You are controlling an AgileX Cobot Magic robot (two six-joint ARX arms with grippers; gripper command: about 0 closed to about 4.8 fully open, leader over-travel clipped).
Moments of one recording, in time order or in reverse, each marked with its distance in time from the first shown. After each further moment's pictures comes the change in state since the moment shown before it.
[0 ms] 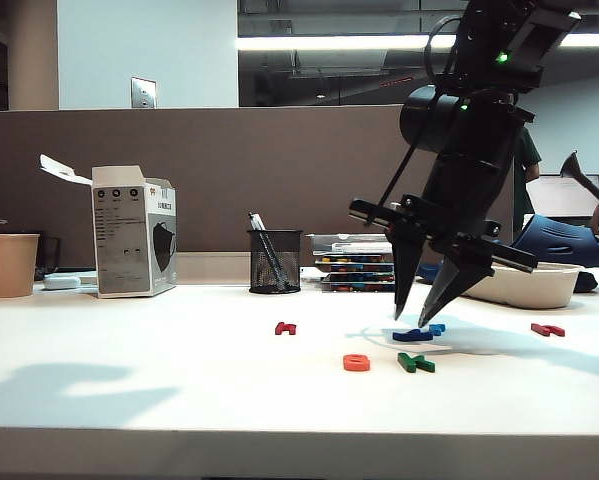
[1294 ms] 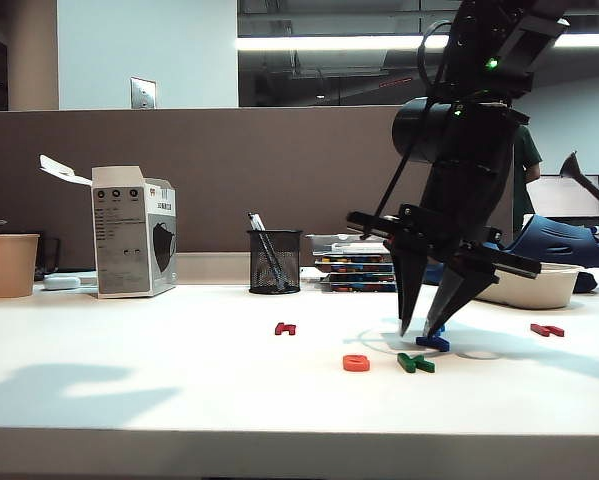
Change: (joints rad) left arm 0.000 0.000 0.000 0.000 0.000 0.000; right arm 0.019 0.022 0.009 -0.088 0.018 -0.047
